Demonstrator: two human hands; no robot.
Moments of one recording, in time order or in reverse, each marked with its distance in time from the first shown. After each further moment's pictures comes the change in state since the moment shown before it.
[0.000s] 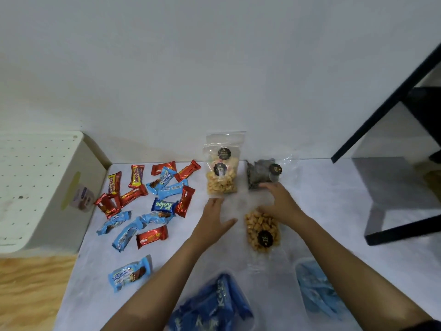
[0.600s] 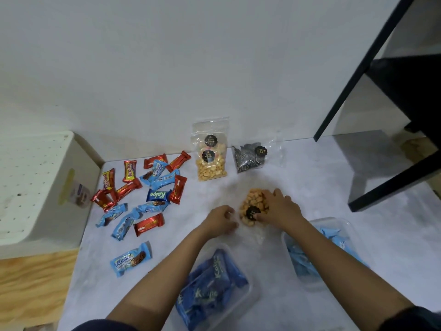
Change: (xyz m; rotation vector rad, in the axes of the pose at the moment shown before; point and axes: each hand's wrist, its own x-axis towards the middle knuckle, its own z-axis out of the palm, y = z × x) left_hand -0.027 0.023 0.025 -0.030 -0.316 -0.203; right_hand -0.065 0.027 0.022 -0.445 -0.046 0.173
